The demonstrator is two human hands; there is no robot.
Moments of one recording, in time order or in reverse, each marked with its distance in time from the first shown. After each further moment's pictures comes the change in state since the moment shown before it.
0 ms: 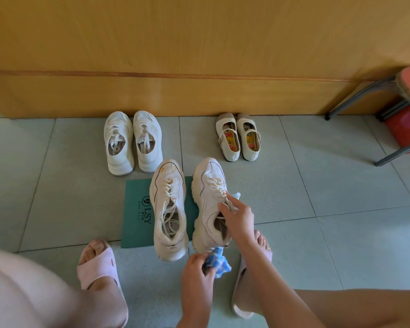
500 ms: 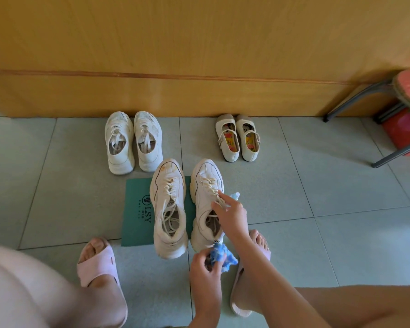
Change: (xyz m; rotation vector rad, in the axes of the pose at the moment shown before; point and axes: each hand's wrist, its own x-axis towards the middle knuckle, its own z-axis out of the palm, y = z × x) left_hand -0.010 0.021 0.014 -0.358 0.112 -0.176; right_hand -0.003 -0.009 0.009 -0.094 -0.060 -0.029
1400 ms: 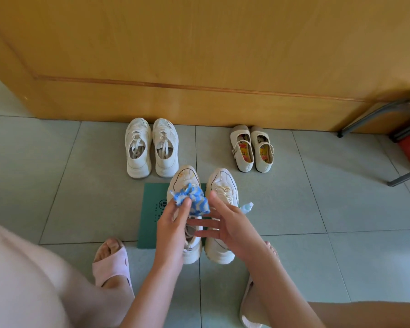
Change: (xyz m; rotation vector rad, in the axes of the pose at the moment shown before) left_hand 0.064 0.110 -0.095 -0.498 -0.158 0.124; right_hand -0.056 -0.080 -0.002 0.624 -0.628 0.168
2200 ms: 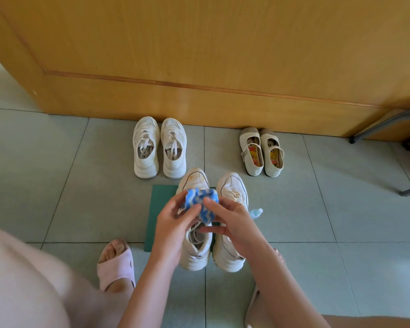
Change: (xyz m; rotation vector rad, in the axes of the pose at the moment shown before) left_hand 0.028 0.013 -0.020 -0.087 -0.045 -0.133; right_hand 0.031 -0.005 0.011 -0.142 0.096 -0.034
